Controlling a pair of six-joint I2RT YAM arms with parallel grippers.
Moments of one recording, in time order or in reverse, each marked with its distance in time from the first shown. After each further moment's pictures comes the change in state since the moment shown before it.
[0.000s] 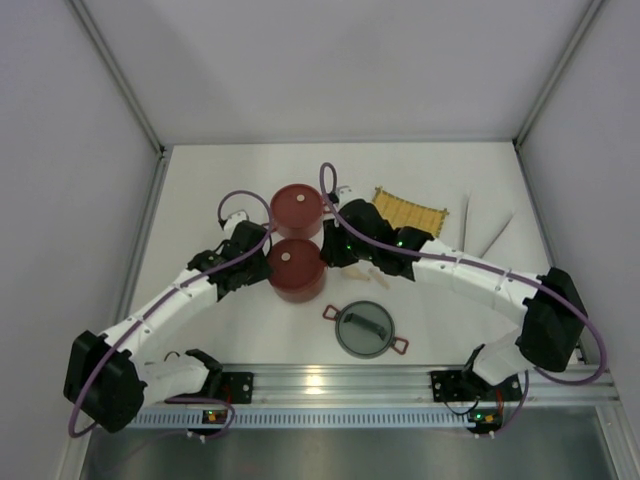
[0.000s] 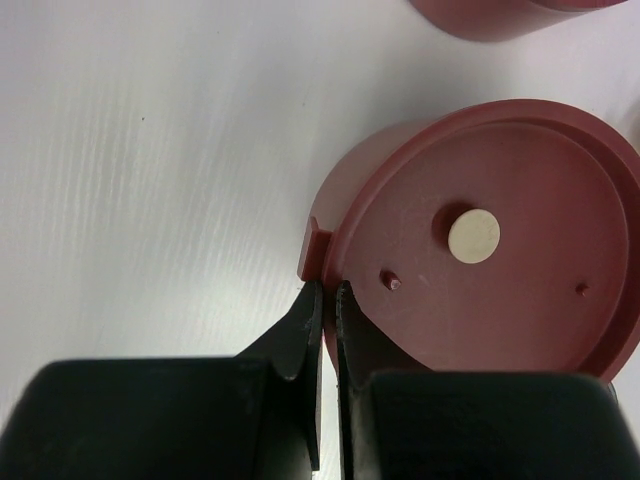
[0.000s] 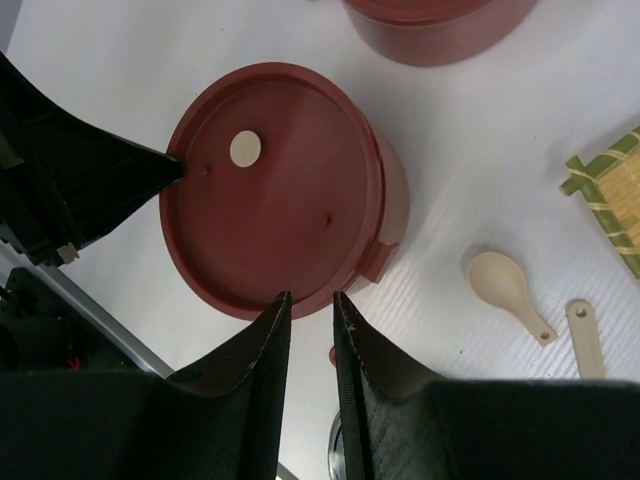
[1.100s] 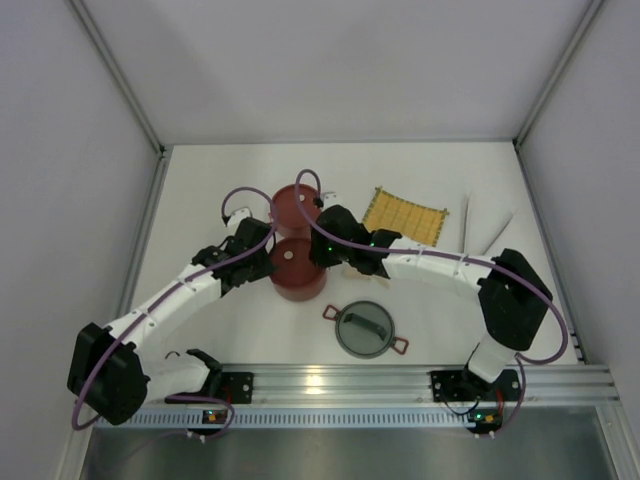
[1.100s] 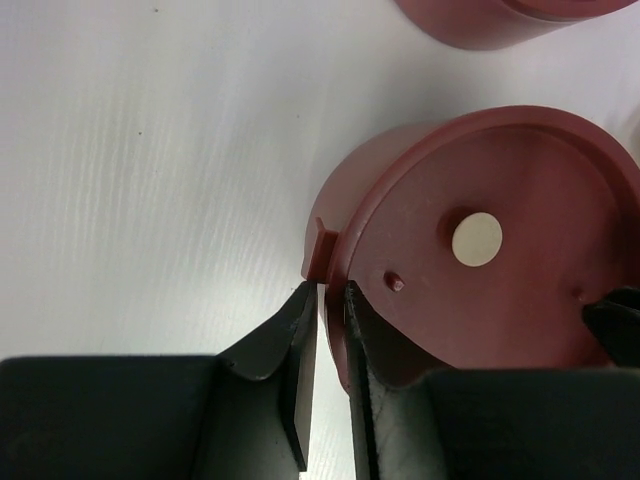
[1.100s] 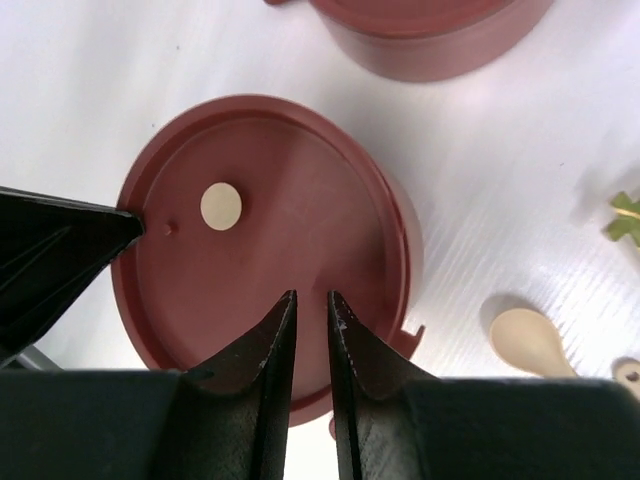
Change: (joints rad) left arm -0.006 0.037 0.031 0.005 -0.018 0.015; right arm 0.022 0.220 0.028 0.146 0.048 0.049
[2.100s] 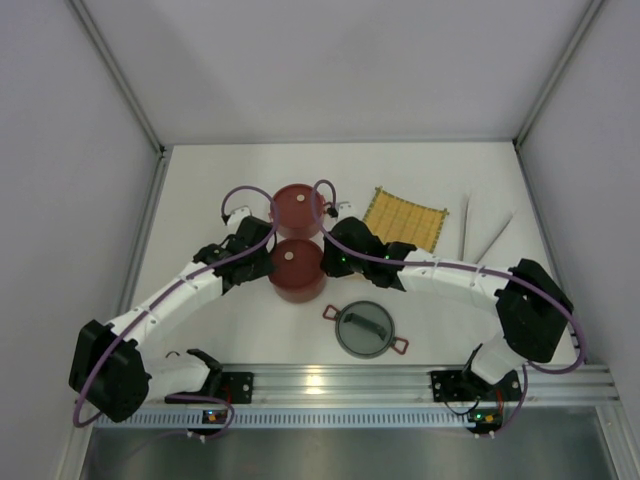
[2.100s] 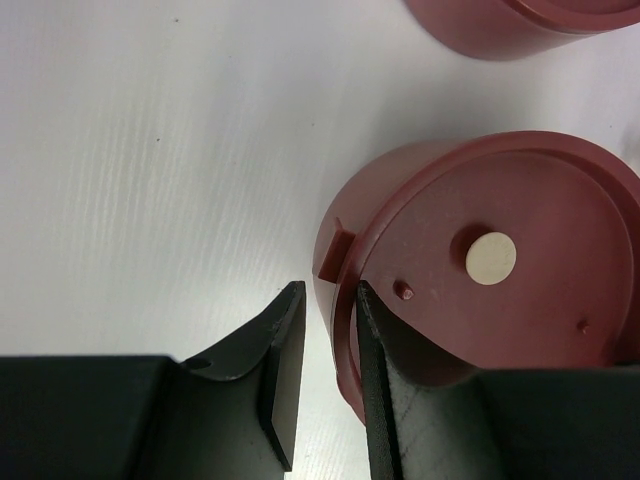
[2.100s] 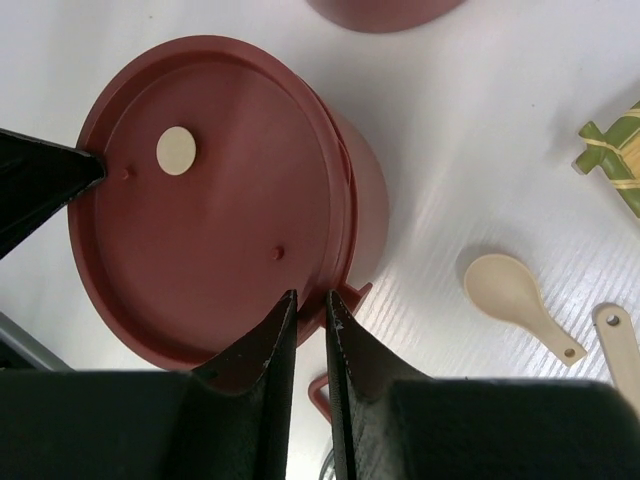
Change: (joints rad) left arm 0.000 0.018 0.016 -0.015 -0.033 0.004; right arm -0.002 -0.132 -0.169 0.045 0.021 0.024
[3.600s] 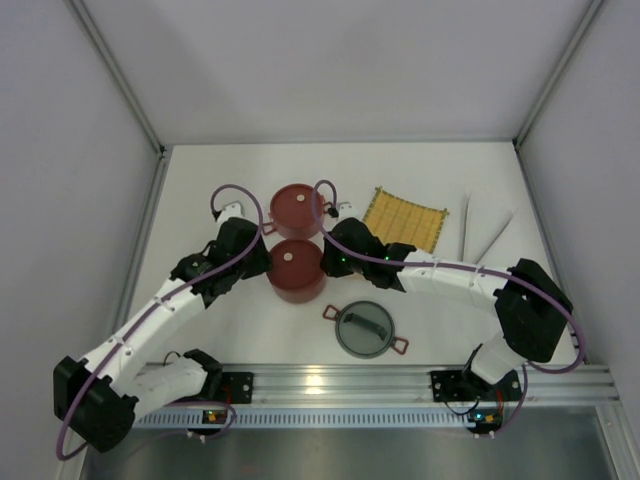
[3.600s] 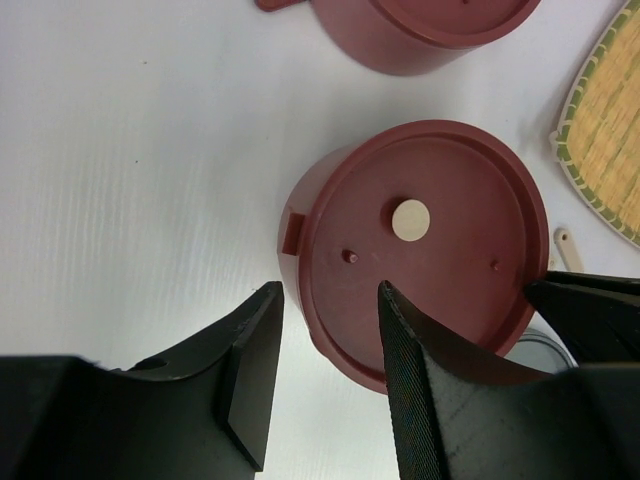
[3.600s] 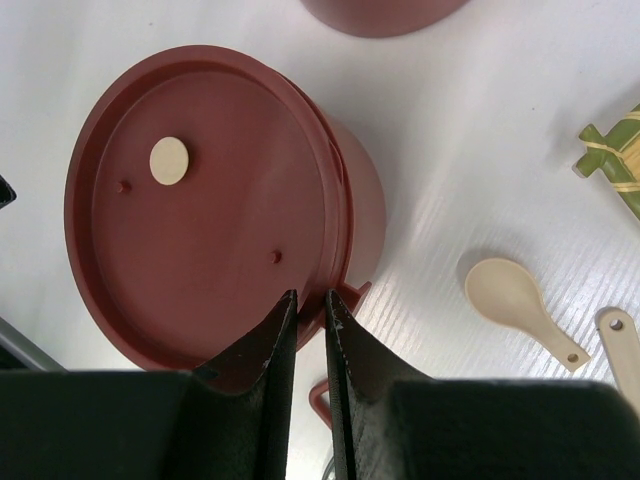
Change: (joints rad) left arm 0.003 -0.184 -0.003 0.001 0.059 0.063; right arm -0.001 0.004 -0.012 0.028 0.010 0.007
